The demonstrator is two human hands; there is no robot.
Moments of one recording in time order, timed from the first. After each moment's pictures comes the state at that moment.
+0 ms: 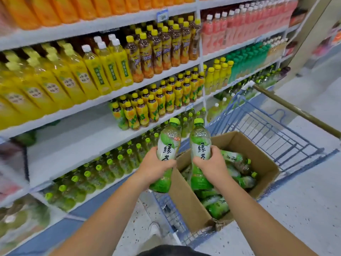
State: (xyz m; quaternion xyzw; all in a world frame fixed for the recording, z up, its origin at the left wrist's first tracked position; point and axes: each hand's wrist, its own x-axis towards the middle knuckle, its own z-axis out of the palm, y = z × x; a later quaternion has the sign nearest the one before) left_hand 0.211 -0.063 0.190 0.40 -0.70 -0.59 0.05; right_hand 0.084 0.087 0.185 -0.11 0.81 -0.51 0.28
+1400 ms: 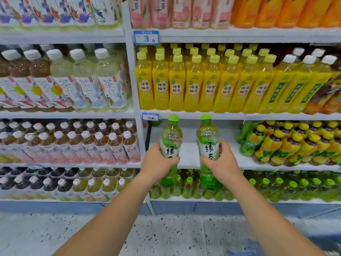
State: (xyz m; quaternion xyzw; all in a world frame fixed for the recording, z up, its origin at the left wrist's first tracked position) left_hand 0.532 -0.360 0.145 0.60 -0.61 -0.43 0.29; right_hand 0.330 -0.306 0.147 -0.44 0.72 -0.42 0.35
